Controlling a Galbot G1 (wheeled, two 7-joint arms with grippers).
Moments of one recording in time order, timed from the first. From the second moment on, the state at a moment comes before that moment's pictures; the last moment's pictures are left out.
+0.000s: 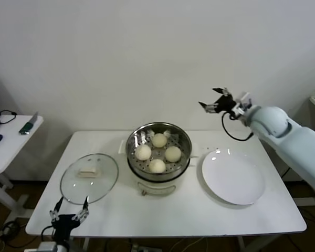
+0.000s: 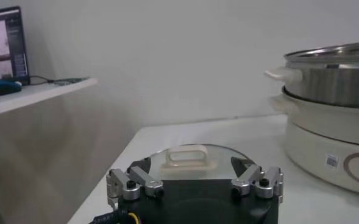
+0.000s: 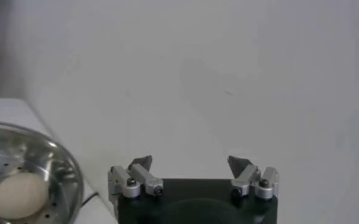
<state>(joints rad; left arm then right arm) 1.72 -1.41 -0.72 -1.95 -0.12 -0.01 -0.01 -0.23 0.61 -0.32 1.56 0.70 -0.27 -0.11</state>
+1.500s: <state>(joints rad) 1.64 -1.27 -0.74 -1.83 0.72 -0.14 -0.35 -1.56 1.20 0.63 1.66 0.42 0.33 -0.15</state>
